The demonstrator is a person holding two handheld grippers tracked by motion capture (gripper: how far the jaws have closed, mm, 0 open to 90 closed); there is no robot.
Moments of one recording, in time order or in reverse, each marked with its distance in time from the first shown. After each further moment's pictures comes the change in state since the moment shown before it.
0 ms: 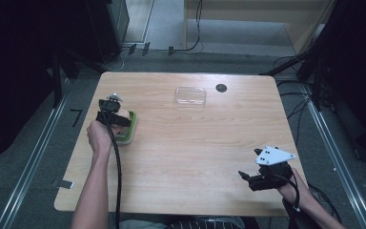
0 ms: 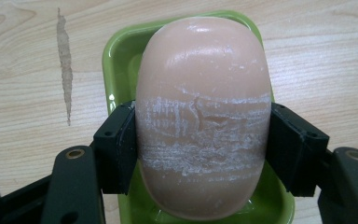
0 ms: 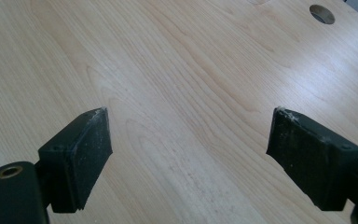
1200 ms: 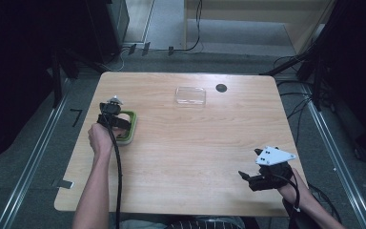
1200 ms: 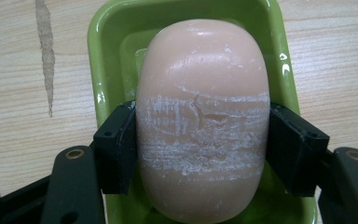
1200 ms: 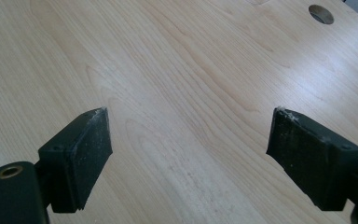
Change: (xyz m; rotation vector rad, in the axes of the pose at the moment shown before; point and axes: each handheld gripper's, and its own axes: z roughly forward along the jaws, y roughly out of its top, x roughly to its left) left arm 0.004 -0.005 0.016 0.034 -0.014 -0.023; right arm 0.000 0.000 0.000 -0.005 -0.005 -0.006
